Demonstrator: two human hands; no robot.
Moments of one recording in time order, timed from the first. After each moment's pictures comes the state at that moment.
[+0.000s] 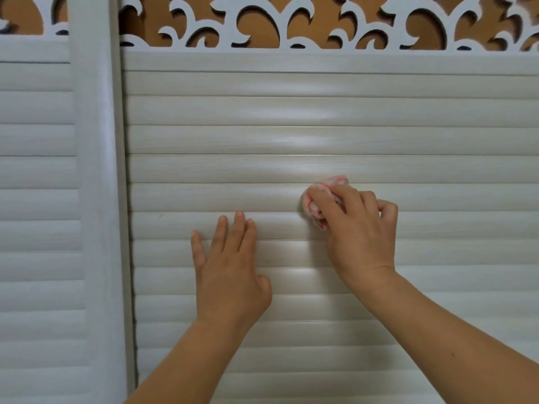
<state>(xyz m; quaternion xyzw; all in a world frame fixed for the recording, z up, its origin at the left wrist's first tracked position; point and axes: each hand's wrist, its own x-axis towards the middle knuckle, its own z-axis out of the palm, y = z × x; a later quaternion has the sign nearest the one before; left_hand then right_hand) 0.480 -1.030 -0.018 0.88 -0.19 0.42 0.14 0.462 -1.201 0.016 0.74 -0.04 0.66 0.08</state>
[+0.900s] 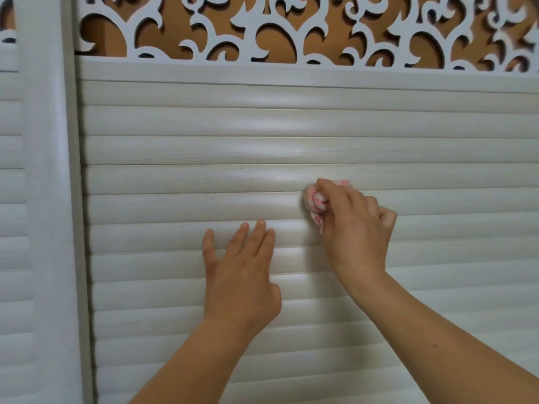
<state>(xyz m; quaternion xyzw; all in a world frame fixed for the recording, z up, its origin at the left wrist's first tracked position) 0.482 -0.988 -0.004 0.89 -0.25 0.38 0.04 0.468 -1.145 0.026 0.74 -0.10 0.66 -0.05</state>
